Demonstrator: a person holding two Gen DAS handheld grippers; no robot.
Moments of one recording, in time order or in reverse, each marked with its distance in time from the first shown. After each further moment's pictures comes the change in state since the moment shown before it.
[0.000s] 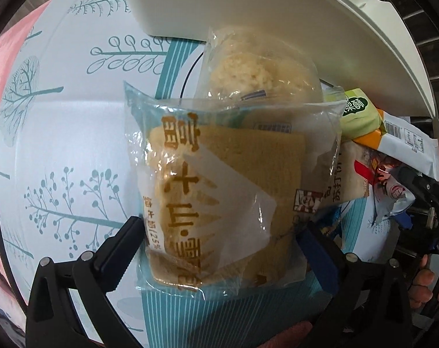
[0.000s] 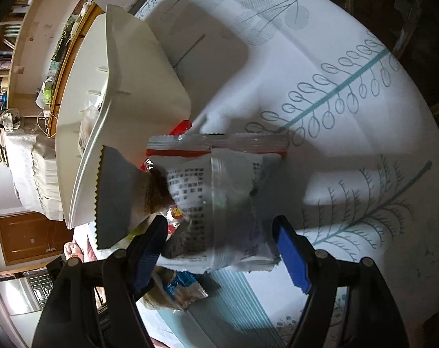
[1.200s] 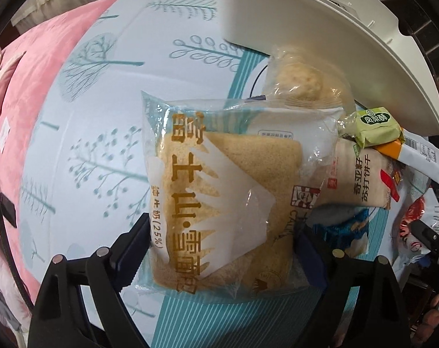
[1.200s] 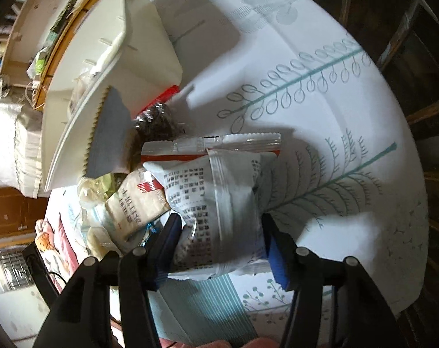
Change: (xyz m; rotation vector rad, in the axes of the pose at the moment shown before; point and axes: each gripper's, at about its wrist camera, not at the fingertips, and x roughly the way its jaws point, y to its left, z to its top) left arm -0.025 0.011 -0.060 -0.157 -0.160 0.111; right arm -0.023 0.000 -0.018 -0.132 0.018 -0.133
